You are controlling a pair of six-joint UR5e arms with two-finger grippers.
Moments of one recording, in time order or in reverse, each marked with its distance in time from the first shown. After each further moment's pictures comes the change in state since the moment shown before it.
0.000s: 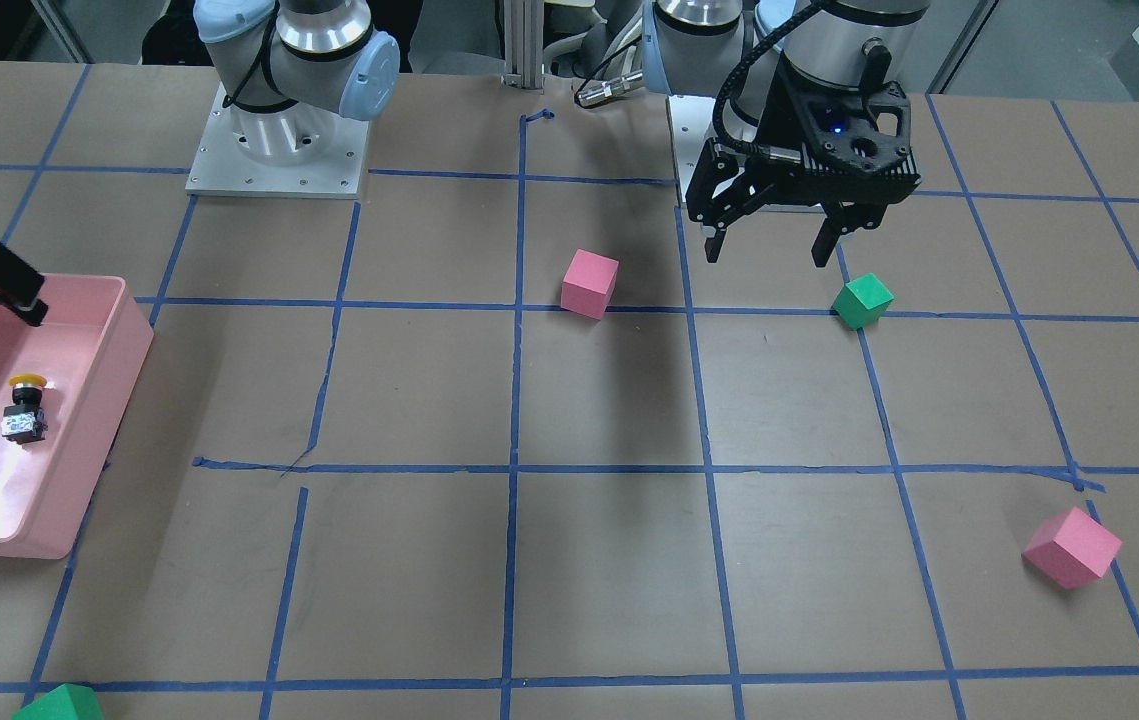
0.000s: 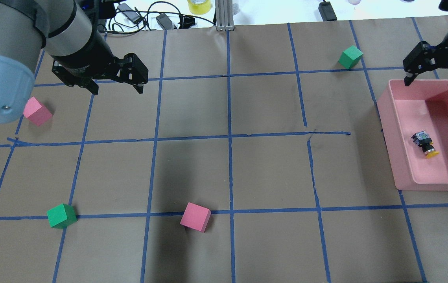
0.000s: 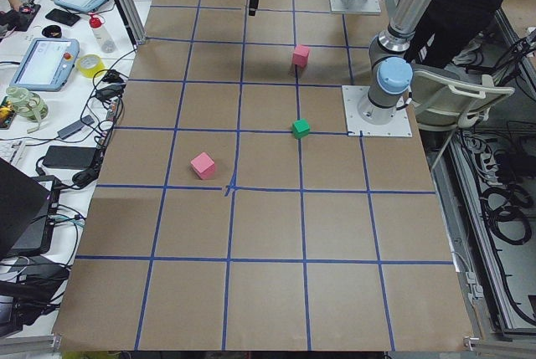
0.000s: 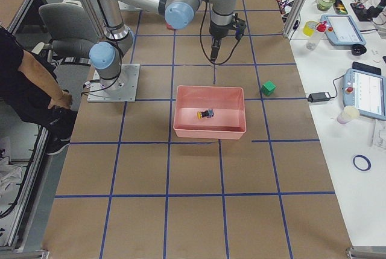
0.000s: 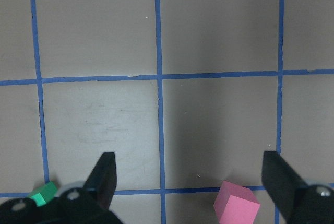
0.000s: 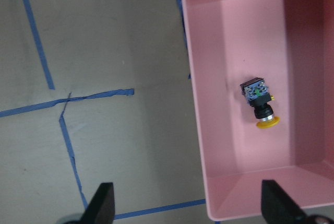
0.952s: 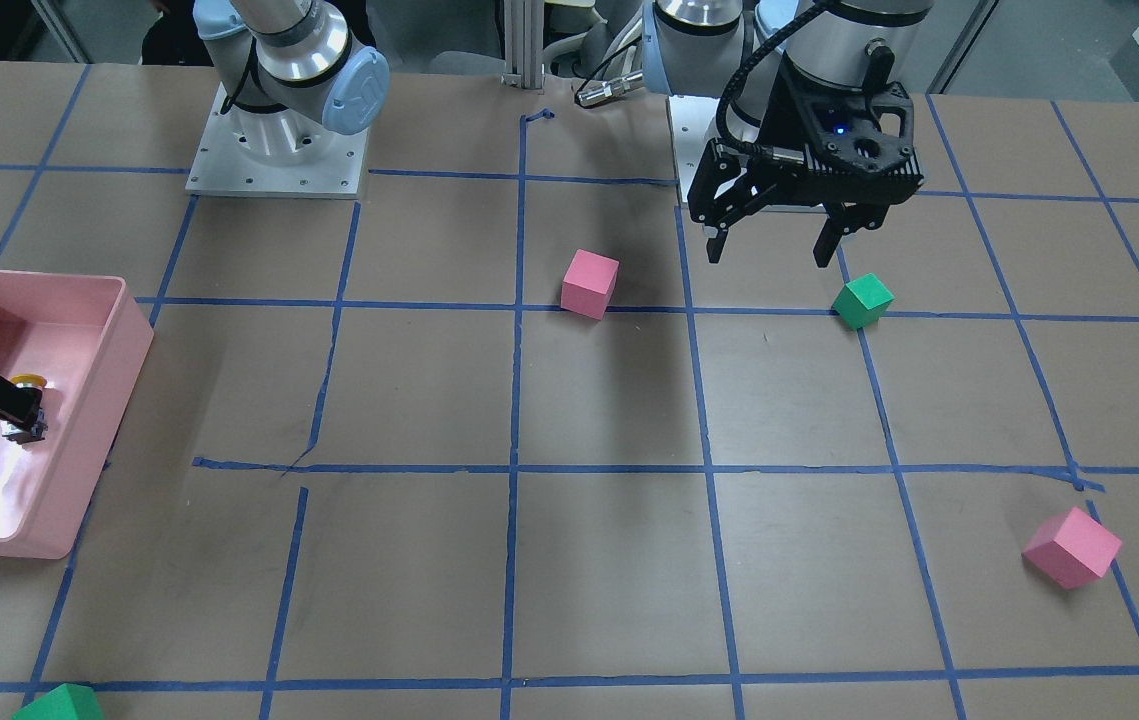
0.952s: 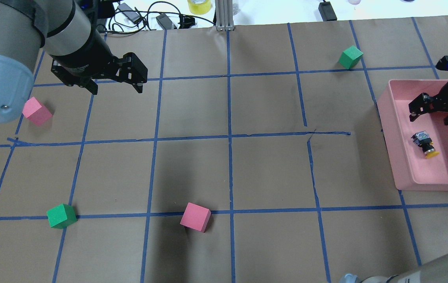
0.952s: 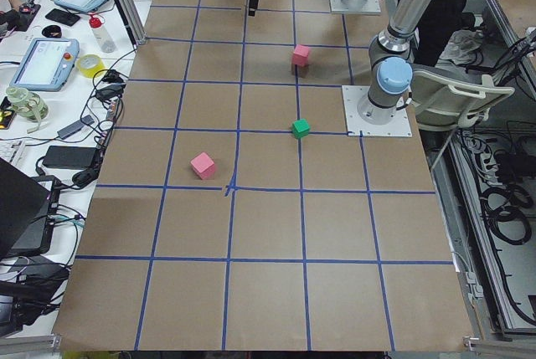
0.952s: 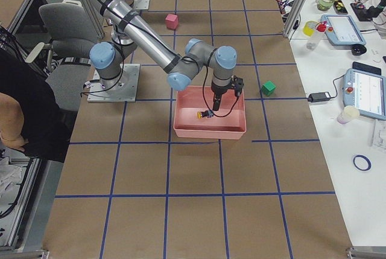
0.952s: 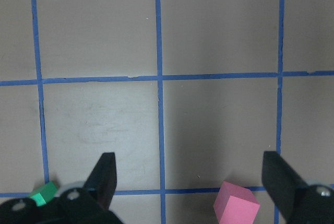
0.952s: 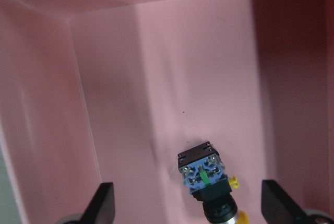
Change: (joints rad) left arm 0.003 0.000 0.000 0.000 -0.001 0.000; right arm -0.152 0.225 0.262 -0.523 -0.018 -0.153
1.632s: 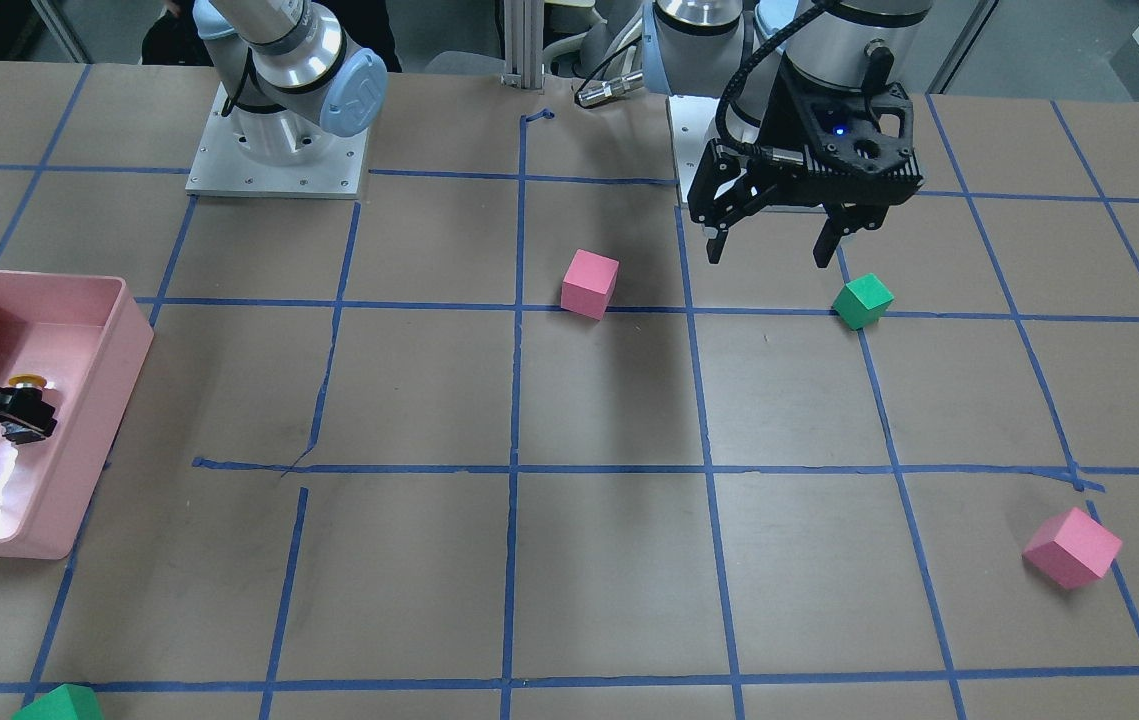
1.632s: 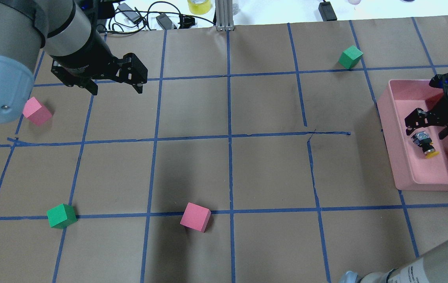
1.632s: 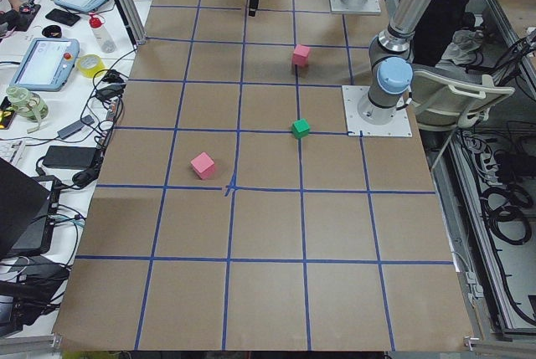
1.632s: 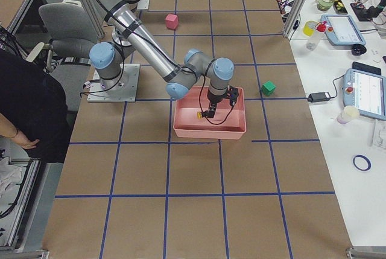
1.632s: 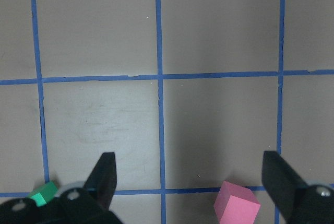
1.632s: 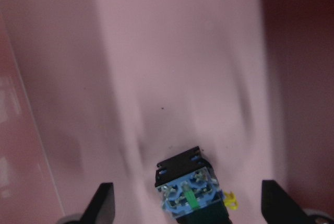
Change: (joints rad) left arm 0.000 0.001 -0.001 -0.001 0.001 -0.001; right arm -0.021 0.079 0.023 -0.049 -0.028 -0.001
